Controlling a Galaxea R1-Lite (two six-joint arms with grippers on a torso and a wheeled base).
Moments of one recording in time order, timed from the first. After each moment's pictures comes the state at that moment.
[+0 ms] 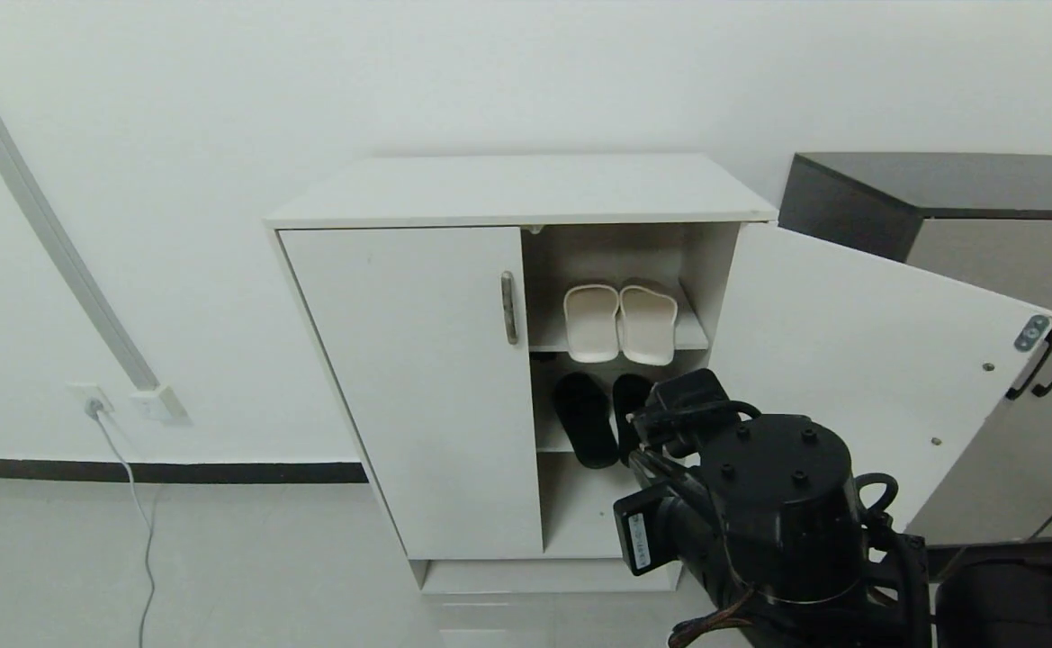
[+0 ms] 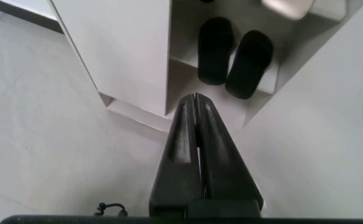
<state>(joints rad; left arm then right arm) 0.00 0.00 0.00 0.00 -0.02 -0.01 1.03 1.77 -0.78 -0.66 -0.66 0.14</state>
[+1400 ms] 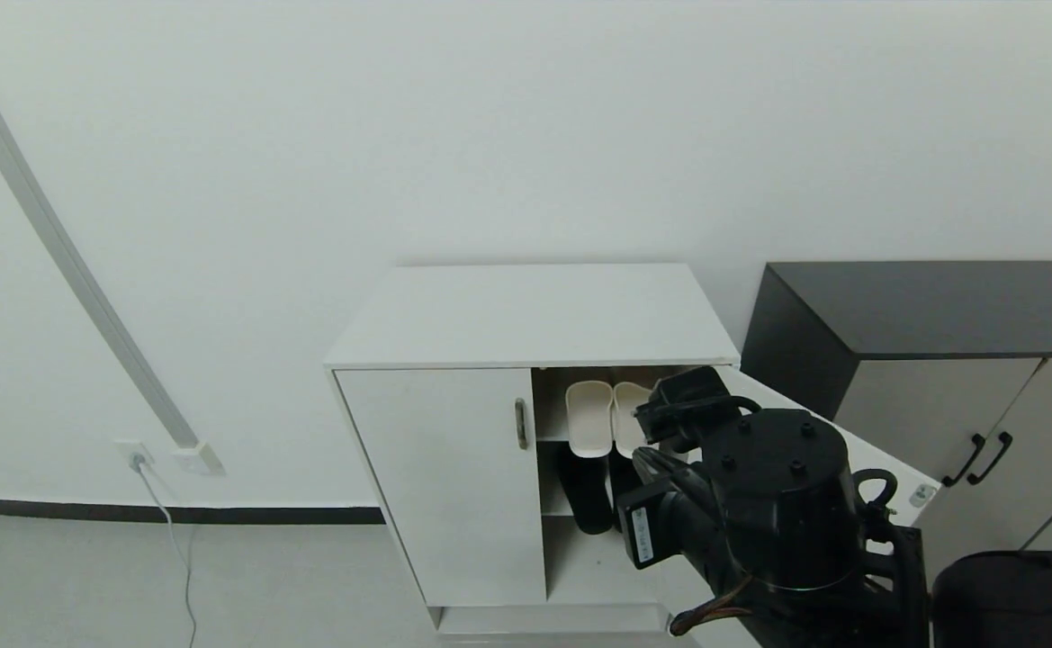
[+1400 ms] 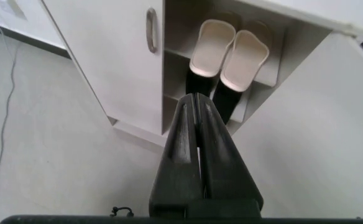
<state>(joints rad) 0.00 0.00 0.00 0.00 -0.02 -0.01 1.01 1.78 -0.78 -0.67 -0.64 0.14</state>
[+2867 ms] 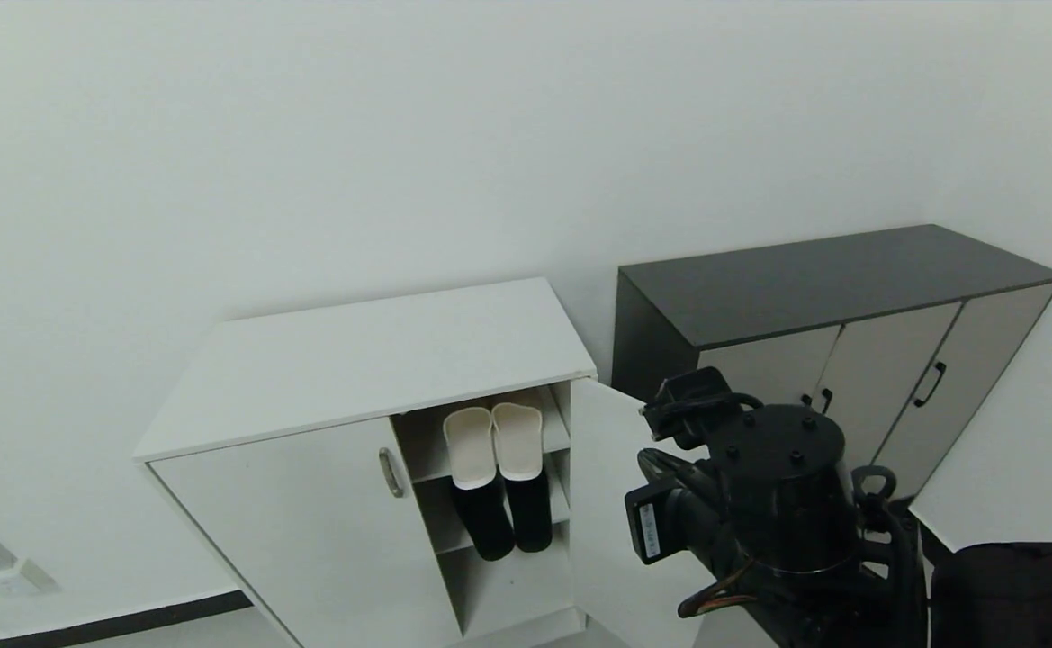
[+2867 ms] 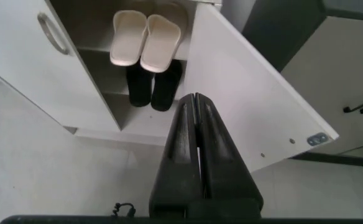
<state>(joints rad) 0.00 0.00 0.00 0.00 -0.02 -0.01 0.98 1.79 -0.77 -0.67 -0.60 0.14</state>
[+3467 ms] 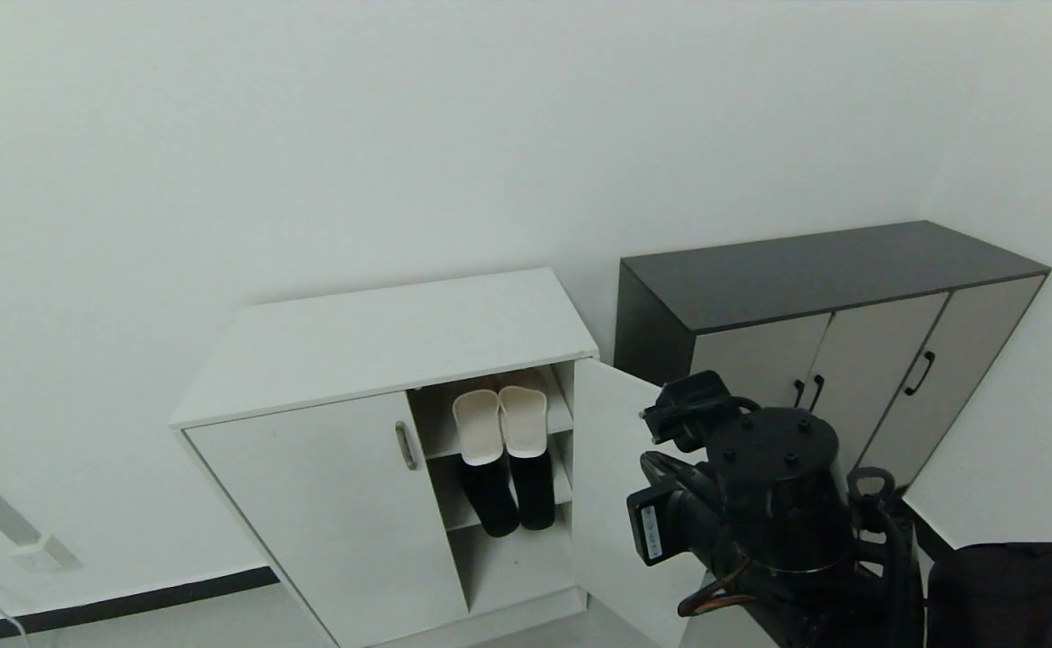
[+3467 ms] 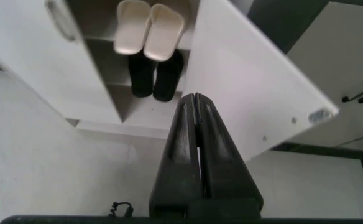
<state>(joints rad) 0.00 0.00 0.00 0.00 -0.02 -0.01 0.95 1.79 -0.76 -0.67 -0.60 0.14</state>
